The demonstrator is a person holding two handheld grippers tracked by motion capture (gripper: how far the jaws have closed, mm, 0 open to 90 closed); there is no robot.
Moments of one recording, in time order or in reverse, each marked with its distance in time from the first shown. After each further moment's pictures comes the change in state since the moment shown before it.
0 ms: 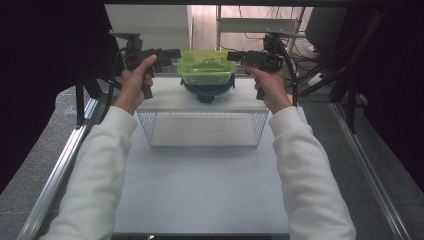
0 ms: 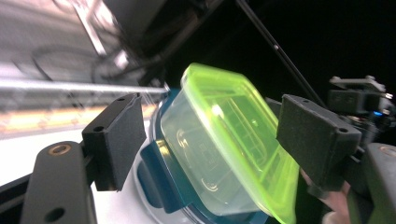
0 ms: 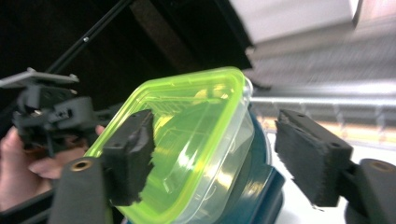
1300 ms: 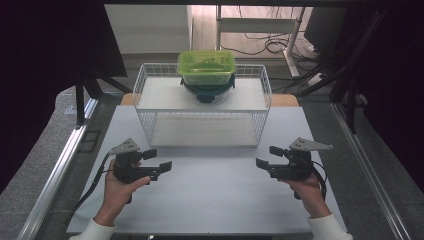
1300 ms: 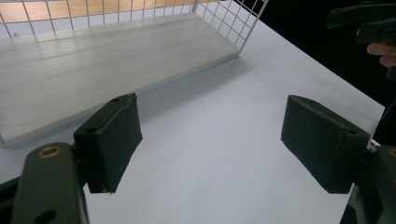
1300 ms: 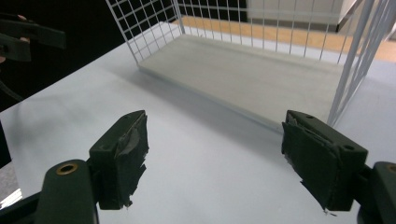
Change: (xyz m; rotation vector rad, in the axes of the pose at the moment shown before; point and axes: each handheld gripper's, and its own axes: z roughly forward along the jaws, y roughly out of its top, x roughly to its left) left arm -0.016 -0.252 -0.074 0.203 0.220 0.376; right arm -0.052 -0.237 -0.115 0.087 -0.032 -0.363
